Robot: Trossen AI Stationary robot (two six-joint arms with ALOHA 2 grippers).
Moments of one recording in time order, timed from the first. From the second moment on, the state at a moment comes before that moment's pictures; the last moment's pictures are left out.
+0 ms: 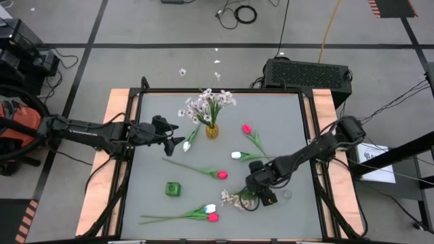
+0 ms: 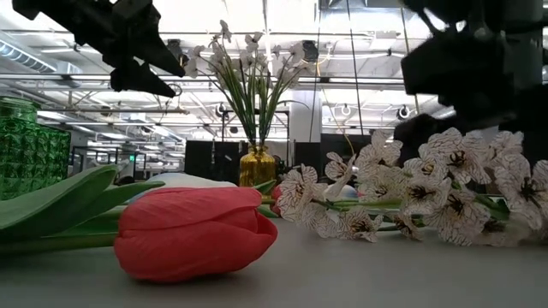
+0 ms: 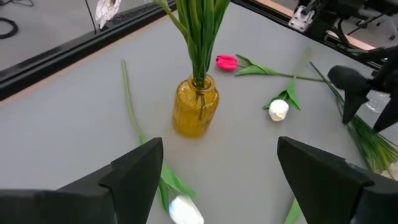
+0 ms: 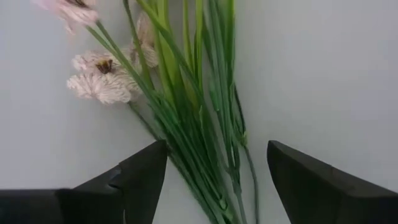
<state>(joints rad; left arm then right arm) -0.06 0.82 0.58 -0.30 -0.38 -0.49 0.43 1.68 0.90 -0.44 -0.08 0.19</state>
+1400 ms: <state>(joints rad) -0.06 0.82 0.58 -0.29 -0.40 -0.49 0.38 1.19 1.11 -0.30 0.22 -0.13</state>
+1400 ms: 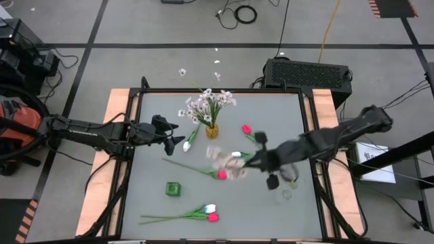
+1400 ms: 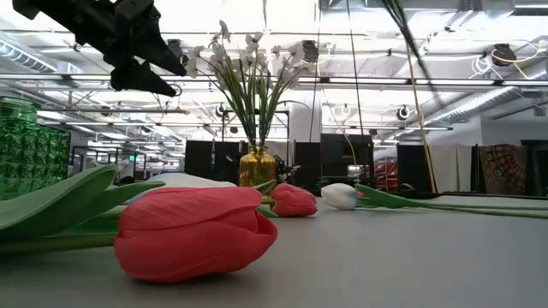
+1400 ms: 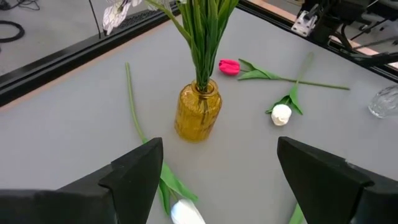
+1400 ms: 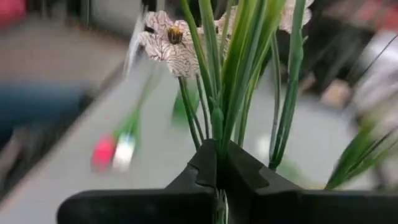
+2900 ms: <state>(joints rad) -0.09 0.82 0.58 -0.34 -0.37 -0.46 -0.06 1.75 0.65 1.57 0.32 -0.11</state>
